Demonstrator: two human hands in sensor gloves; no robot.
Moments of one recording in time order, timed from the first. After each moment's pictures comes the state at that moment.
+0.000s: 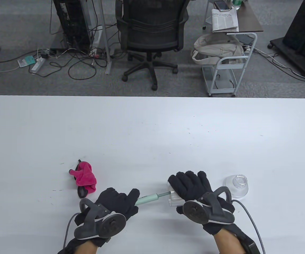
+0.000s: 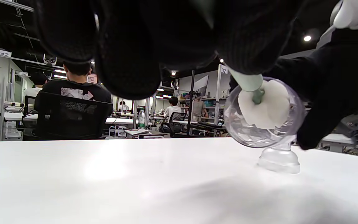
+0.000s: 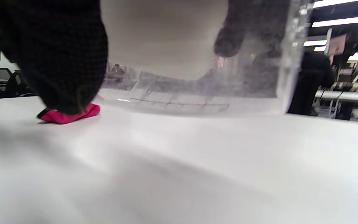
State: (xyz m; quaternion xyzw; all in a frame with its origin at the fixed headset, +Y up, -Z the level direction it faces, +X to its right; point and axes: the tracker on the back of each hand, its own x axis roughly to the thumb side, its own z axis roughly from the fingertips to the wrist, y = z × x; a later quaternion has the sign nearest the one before) left_hand -0.156 -0.656 -0.202 0.10 -0.30 0.04 0.95; right_hand 0.108 -0.668 -0.229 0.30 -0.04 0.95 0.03
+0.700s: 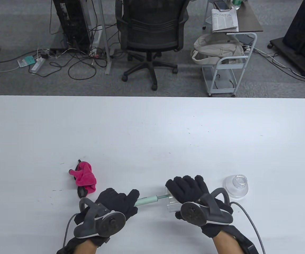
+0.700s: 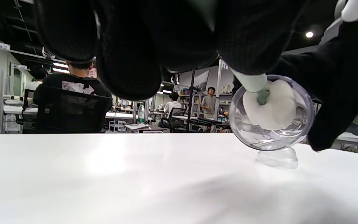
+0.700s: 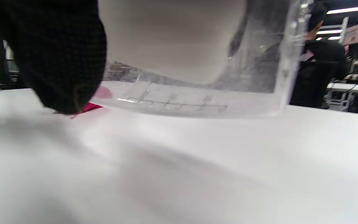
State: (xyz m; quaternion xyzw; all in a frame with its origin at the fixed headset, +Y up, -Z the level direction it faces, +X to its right) left_hand -0.155 -0.659 -0.204 0.08 -0.31 0.05 0.95; right_hand 0.101 -0.671 -0.223 0.33 -0.03 0.94 0.03
